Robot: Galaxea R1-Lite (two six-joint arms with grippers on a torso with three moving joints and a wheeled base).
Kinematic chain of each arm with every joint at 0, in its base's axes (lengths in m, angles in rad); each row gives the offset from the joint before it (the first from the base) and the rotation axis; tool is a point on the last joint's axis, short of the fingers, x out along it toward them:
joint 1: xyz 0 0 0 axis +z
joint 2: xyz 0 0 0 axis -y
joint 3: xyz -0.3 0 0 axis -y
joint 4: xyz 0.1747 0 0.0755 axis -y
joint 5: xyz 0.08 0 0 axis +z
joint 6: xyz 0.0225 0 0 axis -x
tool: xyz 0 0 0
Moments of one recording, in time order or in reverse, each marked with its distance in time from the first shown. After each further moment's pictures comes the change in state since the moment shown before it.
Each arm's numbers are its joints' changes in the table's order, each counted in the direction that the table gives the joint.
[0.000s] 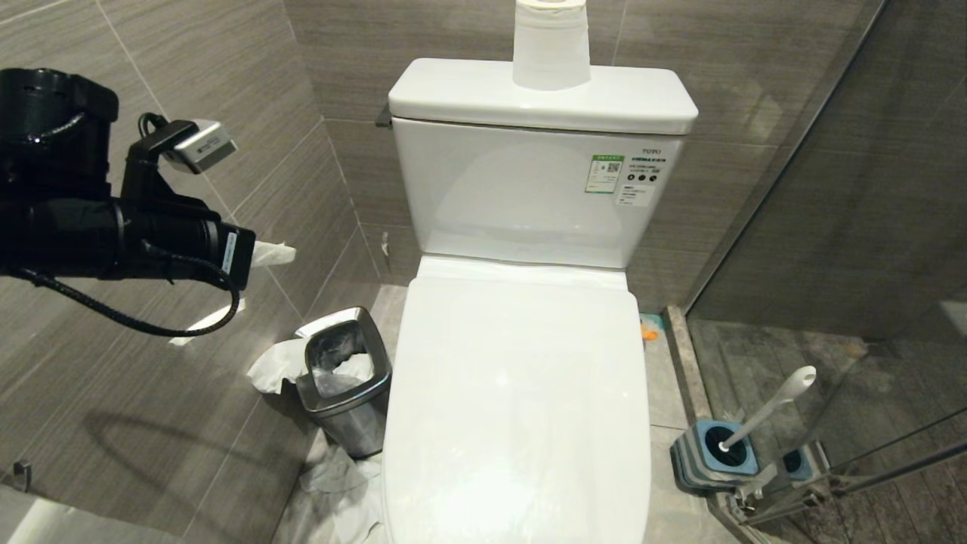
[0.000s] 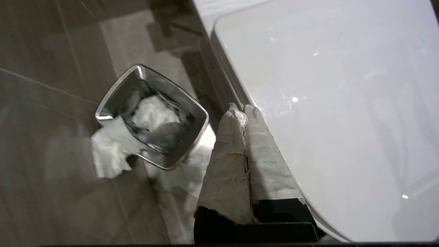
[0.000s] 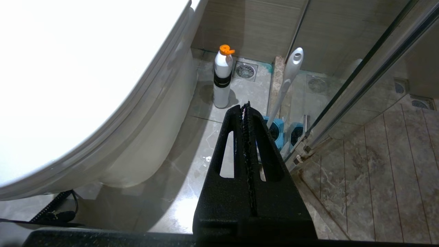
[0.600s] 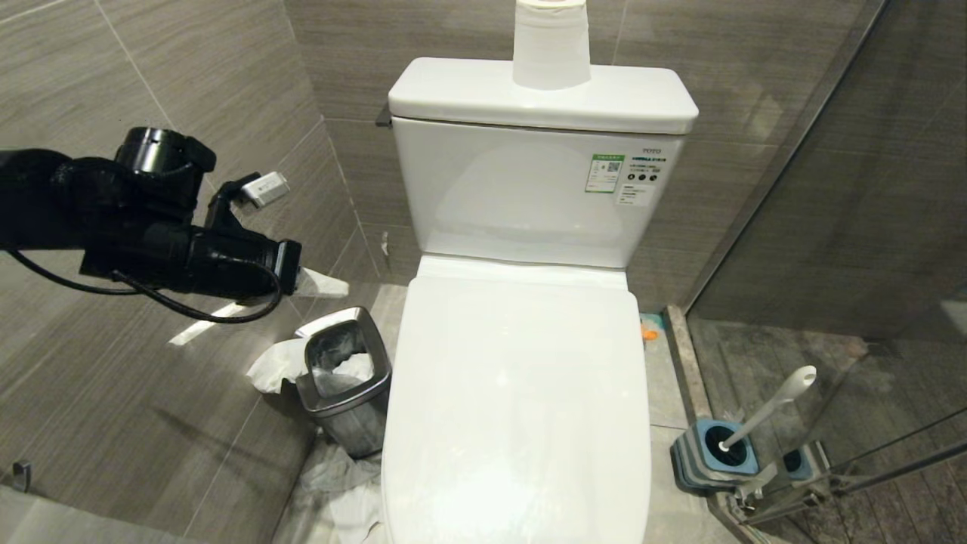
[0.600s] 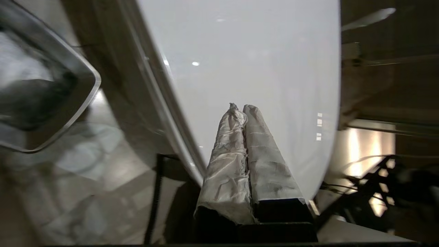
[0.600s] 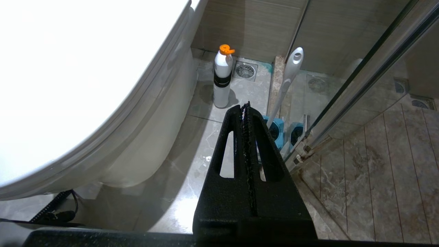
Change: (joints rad) left arm 0.007 -0.214 0.145 -0.174 -0.320 0.240; right arm 0.000 0.000 0.000 0.000 0.000 0.000
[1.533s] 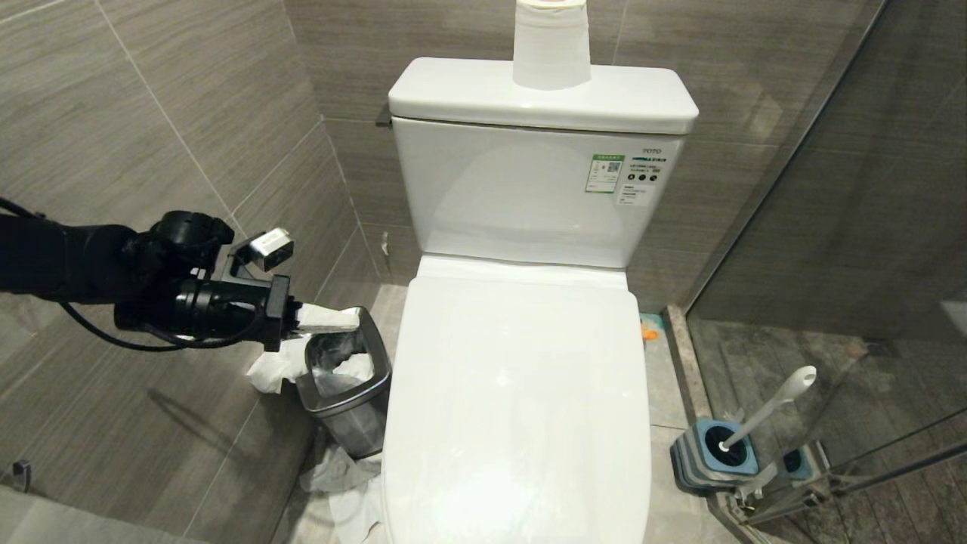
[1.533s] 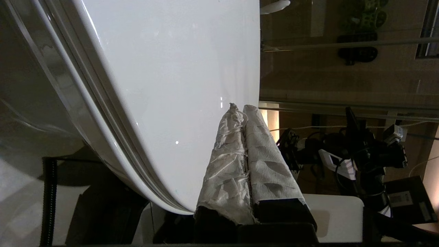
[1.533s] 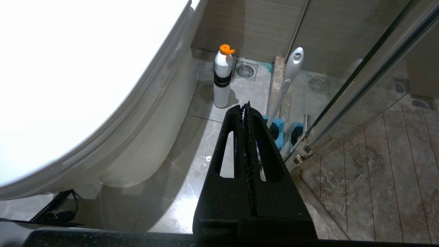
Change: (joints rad) left arm 0.111 -0.156 -0.105 0.071 -0.444 0.005; right arm 0.000 0.000 0.000 0.000 0.000 0.000
